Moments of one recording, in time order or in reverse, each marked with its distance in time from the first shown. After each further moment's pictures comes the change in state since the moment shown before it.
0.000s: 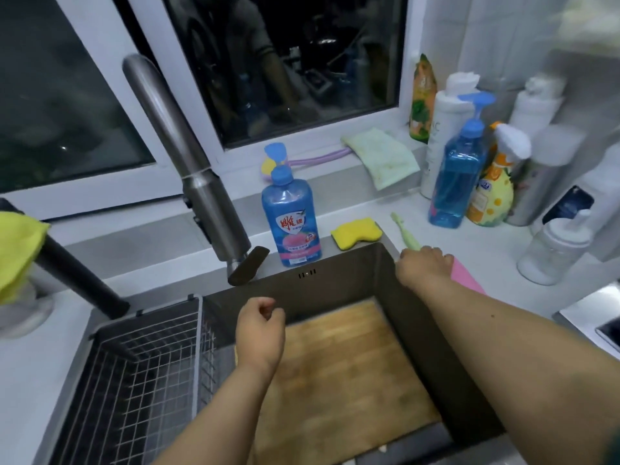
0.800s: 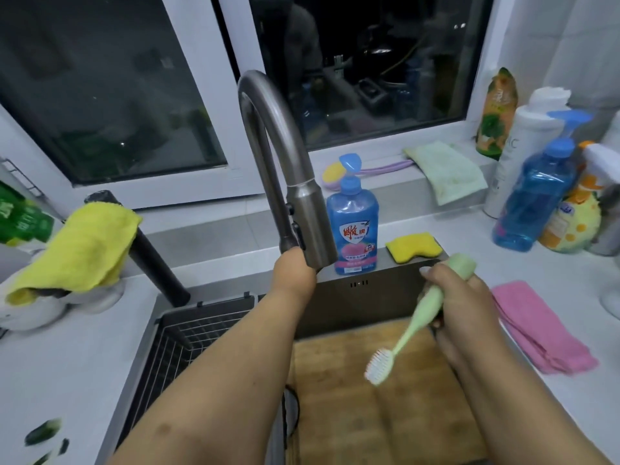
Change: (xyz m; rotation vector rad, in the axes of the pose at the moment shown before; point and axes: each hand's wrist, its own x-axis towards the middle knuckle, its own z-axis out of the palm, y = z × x) left_hand 0.070 0.065 -0.052 -0.014 -0.102 0.002; right_hand -0.155 -0.067 -0.069 1.866 -0.015 -0.008
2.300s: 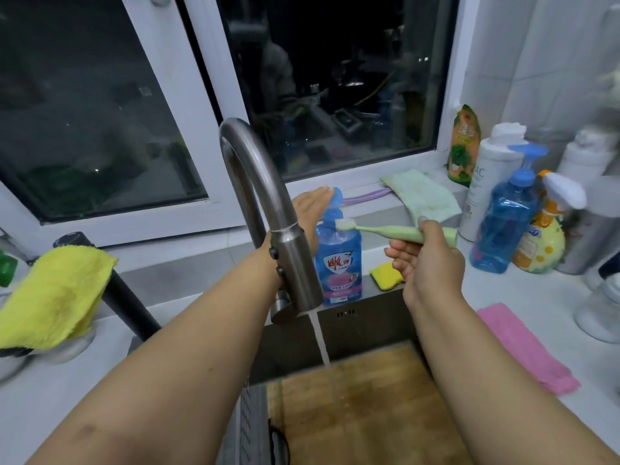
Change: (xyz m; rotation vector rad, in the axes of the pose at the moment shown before) left_hand 0.074 0.078 -0.012 0.669 -0.023 0.947; right_hand 0.053 -0.047 0.053 0.329 0.183 -0.064
